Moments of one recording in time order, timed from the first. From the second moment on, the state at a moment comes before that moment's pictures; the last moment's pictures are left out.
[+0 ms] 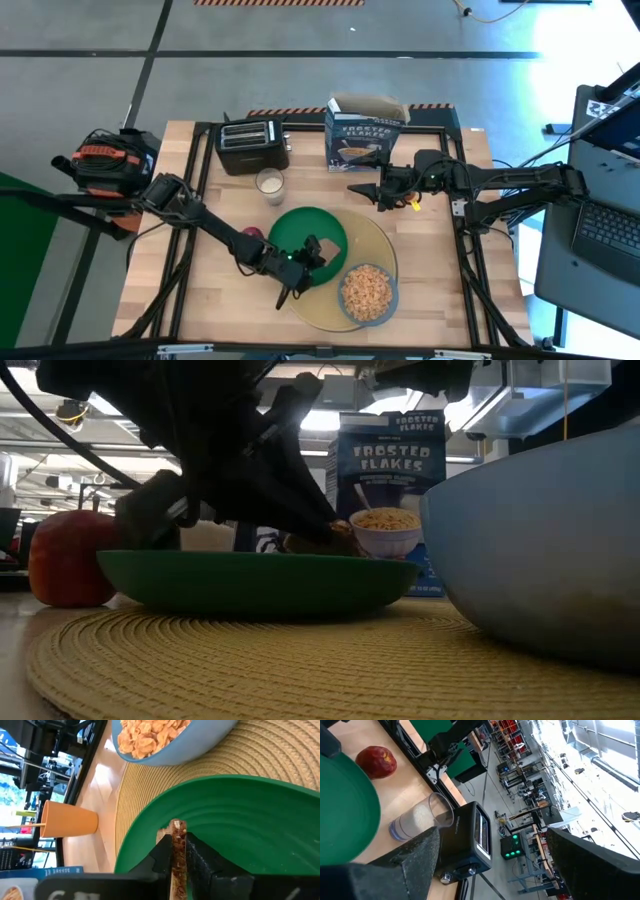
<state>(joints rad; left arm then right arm) -0.45 1.87 0.98 0.19 -0.53 0.69 -0.03 1.14 0.89 0.12 0.07 -1.05</state>
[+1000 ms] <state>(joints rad) -0.52 1.86 1.11 0.07 -0.75 0.61 -0.03 1.14 0.89 0.12 0.07 -1.05</state>
